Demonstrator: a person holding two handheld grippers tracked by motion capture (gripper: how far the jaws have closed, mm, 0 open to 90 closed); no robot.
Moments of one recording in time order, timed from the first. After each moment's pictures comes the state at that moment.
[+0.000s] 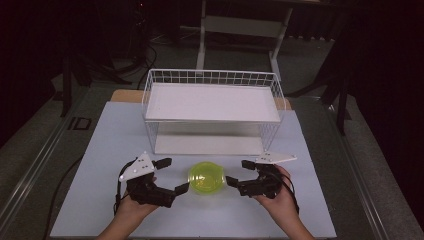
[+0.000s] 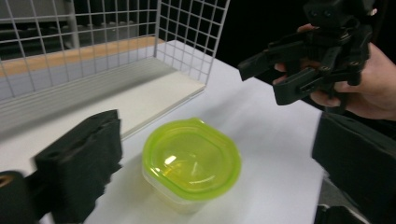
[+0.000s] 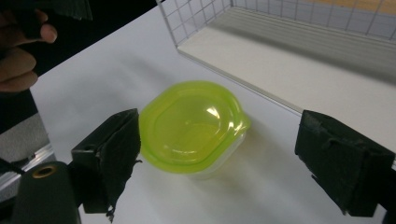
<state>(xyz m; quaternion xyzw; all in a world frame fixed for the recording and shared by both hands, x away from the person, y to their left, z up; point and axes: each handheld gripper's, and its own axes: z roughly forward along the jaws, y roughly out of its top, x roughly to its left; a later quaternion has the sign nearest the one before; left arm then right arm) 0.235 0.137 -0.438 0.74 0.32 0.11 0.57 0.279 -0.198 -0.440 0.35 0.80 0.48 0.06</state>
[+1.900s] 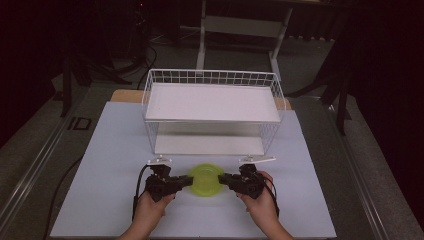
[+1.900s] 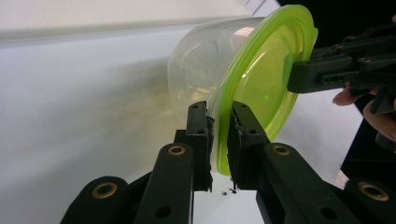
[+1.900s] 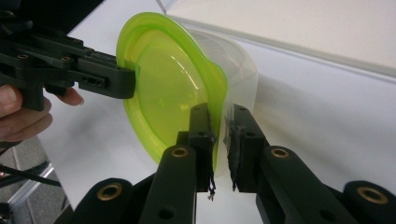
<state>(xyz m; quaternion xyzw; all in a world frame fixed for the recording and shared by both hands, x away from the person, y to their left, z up) 0.263 0.114 -0.486 0.73 0.49 -0.02 0.47 0.283 -0.165 -0.471 0.42 0.80 0.43 0.00</state>
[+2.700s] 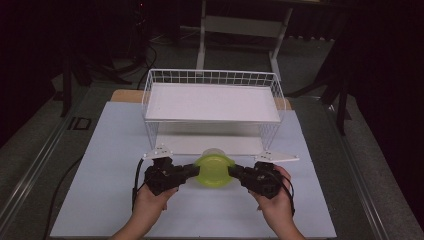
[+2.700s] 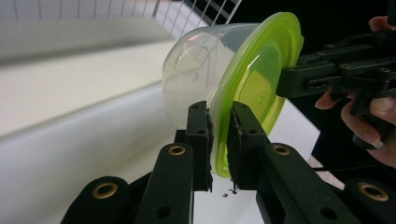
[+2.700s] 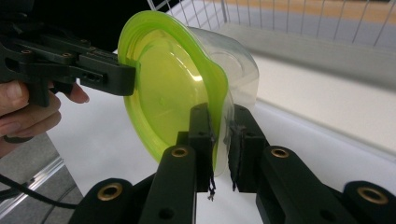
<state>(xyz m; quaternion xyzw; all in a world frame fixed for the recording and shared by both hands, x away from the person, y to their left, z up) 0.254 0.106 -0.424 0.73 0.42 0.01 0.54 0.258 -0.184 -0.408 0.39 0.78 0.48 0.07</state>
